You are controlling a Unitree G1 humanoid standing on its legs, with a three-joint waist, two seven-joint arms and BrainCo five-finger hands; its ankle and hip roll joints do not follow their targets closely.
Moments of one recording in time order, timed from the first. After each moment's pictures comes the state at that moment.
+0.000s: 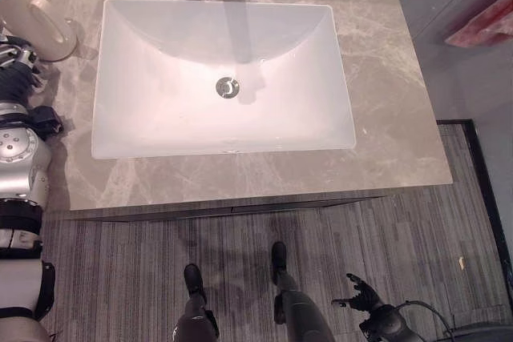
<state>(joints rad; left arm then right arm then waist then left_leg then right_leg) -0.77 0.98 -0.13 0.77 -0.61 -0.30 0.29 -0.01 -0.41 0.45 0.95 -0.02 -0.15 -0.11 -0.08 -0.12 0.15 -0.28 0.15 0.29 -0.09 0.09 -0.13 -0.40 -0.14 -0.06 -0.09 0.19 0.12</state>
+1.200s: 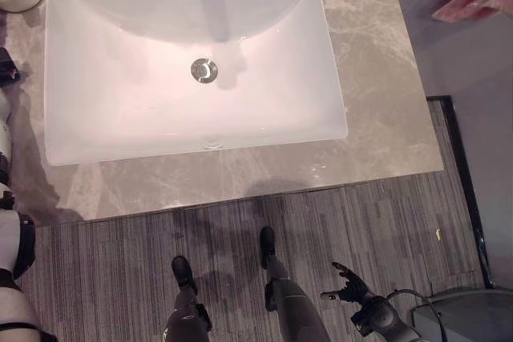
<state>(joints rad) -1.11 1.05 -0.29 0.99 -0.58 -0.26 0.35 -0.01 -0.42 0.50 0.87 -0.01 -0.18 -0.11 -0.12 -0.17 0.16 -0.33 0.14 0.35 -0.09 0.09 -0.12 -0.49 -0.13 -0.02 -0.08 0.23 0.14</state>
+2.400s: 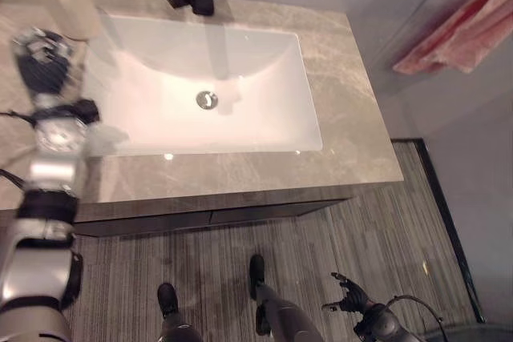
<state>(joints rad) -0.51 0.73 -0.03 0.31 -0.37 -0.22 0.52 0.02 -0.42 0.49 0.87 -0.06 -0.18 -0.08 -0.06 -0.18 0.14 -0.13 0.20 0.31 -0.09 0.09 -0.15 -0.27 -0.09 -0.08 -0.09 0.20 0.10</state>
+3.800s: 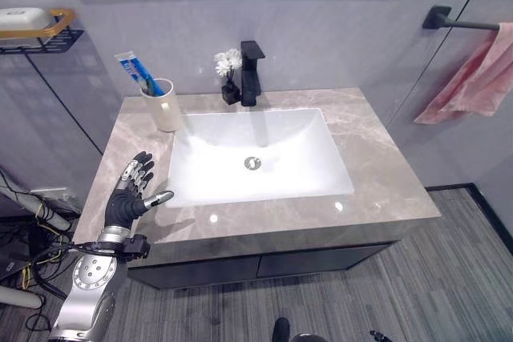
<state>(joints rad) 0.10 0.56 -0.01 -0.07 -0.51 -0.21 0.02 0.13 -0.41 0.25 1.11 -0.14 -0.14 -0.09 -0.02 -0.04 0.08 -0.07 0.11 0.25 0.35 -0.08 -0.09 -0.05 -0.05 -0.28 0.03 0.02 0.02</state>
